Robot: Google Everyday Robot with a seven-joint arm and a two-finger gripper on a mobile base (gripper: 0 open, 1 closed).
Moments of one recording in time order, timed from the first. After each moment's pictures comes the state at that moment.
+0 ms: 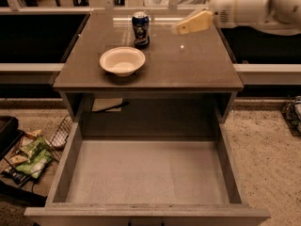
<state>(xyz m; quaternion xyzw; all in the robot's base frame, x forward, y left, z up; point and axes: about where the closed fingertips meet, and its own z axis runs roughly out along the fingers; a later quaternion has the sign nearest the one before) 0.729 -0.124 0.998 -0.42 0.67 0.20 0.58</state>
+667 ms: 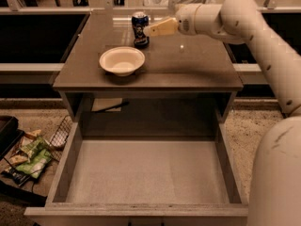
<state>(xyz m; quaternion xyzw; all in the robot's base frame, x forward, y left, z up) 0.813 -0.052 0.942 -0.37 0.68 0.25 0.58</state>
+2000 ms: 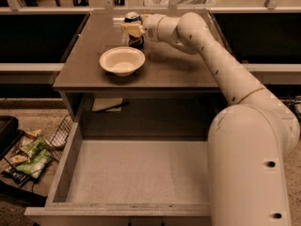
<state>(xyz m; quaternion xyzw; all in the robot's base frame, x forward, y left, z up) 0.884 0.049 0.897 -0.34 0.66 0.28 0.61</state>
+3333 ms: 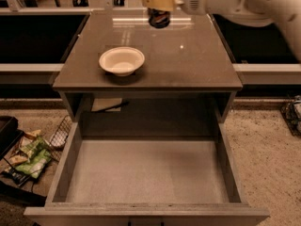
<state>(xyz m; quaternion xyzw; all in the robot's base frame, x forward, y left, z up) 0.703 -0.018 1.053 -0.44 0.60 0.28 0.61</state>
